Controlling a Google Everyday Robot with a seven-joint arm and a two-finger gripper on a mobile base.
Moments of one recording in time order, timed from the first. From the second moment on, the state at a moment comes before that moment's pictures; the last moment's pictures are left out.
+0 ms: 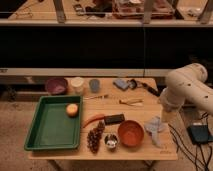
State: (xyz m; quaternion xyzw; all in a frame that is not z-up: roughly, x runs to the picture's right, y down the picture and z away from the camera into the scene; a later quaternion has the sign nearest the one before) arm 0.284 0.105 0.685 -0.28 0.02 0.02 0.96
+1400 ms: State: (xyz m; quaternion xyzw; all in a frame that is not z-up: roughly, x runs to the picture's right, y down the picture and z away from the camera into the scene) arm 0.247 0.103 0.672 -0.27 -0.06 -0.05 0.96
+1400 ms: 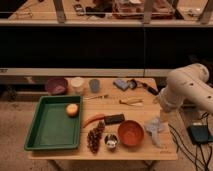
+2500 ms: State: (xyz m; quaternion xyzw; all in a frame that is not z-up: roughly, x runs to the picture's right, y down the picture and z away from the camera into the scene) arm 0.099 0.131 0.621 -0.20 -0.19 -0.25 0.93
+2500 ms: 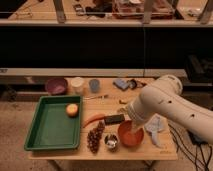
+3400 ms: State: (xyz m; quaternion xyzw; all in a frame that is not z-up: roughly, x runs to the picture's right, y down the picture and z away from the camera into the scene) arm -0.061 0.178 0.586 -0.19 -0.28 -0.45 0.83
